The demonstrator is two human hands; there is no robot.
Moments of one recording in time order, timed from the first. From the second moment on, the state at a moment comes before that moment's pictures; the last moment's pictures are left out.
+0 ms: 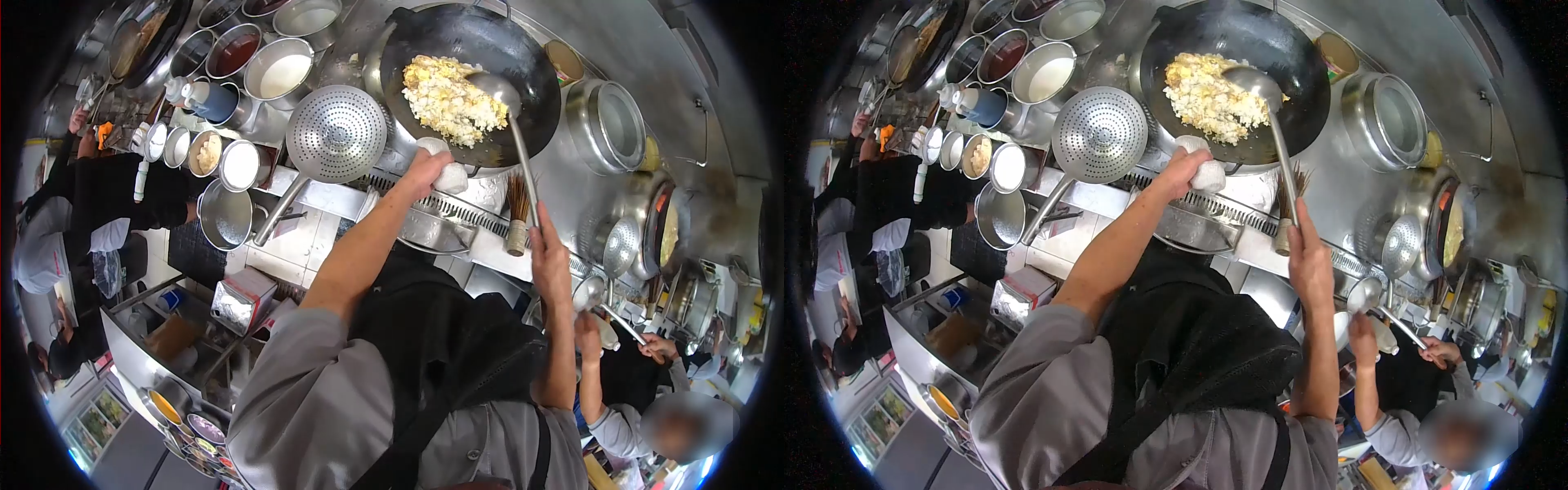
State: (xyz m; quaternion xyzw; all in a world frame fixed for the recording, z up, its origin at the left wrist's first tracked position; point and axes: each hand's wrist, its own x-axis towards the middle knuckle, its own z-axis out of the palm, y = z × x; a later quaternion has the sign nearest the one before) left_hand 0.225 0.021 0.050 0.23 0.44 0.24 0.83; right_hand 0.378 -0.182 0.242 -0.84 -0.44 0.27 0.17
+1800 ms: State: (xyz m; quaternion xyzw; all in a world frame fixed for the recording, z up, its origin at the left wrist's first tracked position) left_hand 0.230 0.026 0.026 0.27 0.44 0.23 0.82; right_hand 0.376 -0.116 0.186 -0.84 -0.47 0.23 0.16
